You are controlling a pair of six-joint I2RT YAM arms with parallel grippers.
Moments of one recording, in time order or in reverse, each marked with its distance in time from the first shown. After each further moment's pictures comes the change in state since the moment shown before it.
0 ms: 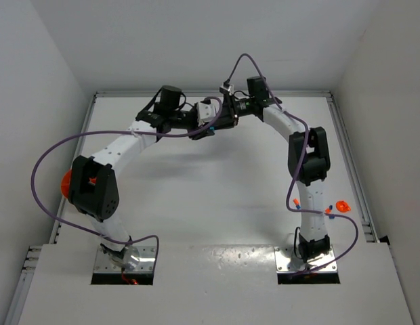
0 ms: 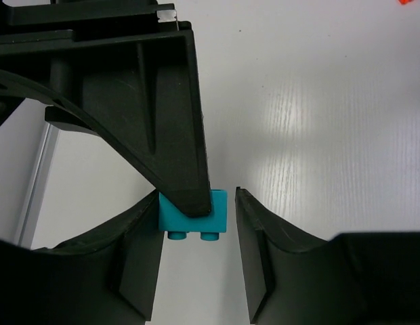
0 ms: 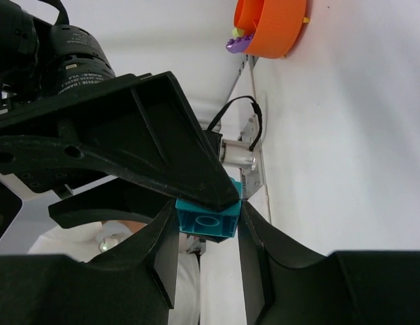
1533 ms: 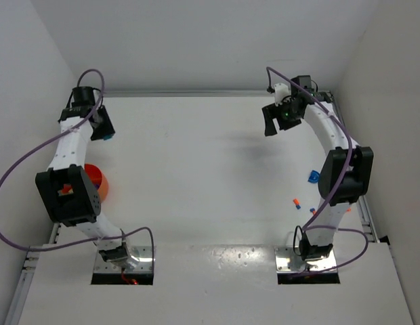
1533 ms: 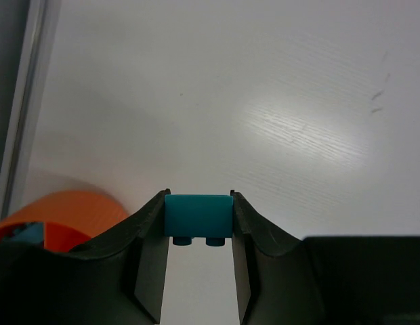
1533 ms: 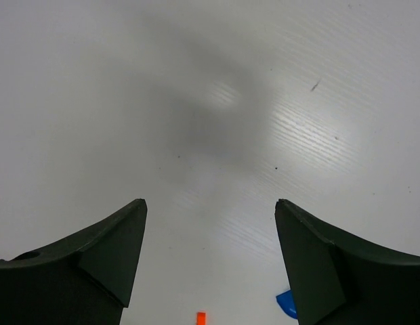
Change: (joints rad) left arm 0.610 -0.051 0.051 -0.425 -0.820 -0.911; right arm -0.217 -0.396 -0.214 -0.586 1.145 -0.940
